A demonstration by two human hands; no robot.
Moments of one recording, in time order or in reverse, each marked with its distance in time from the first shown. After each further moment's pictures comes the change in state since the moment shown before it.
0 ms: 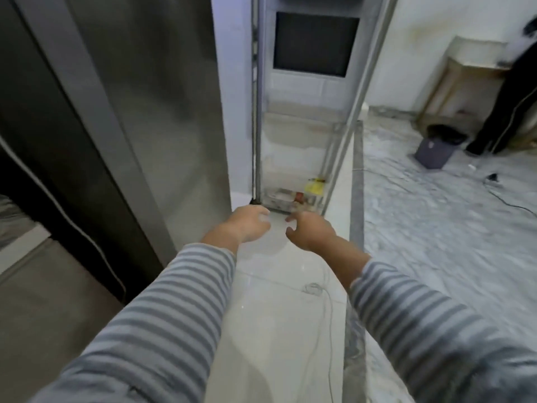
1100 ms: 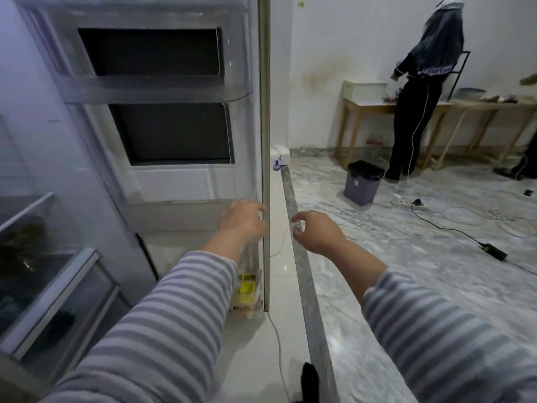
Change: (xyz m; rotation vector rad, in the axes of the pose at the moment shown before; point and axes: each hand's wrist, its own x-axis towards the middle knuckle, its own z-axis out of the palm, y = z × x) left_hand 0.466 0.319 -0.025 0.246 0.191 0.351; right_hand 0.340 0.309 -0.249 0.130 0.355 0.225
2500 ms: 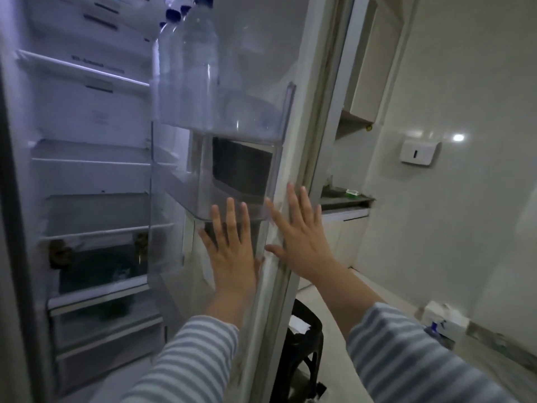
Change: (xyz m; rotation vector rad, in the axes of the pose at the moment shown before) left_hand 0.250 0.099 -0.030 0.546 0.966 -0.856; right_hand 0.362 -0.029 -0.147 -0.228 0.393 -1.317
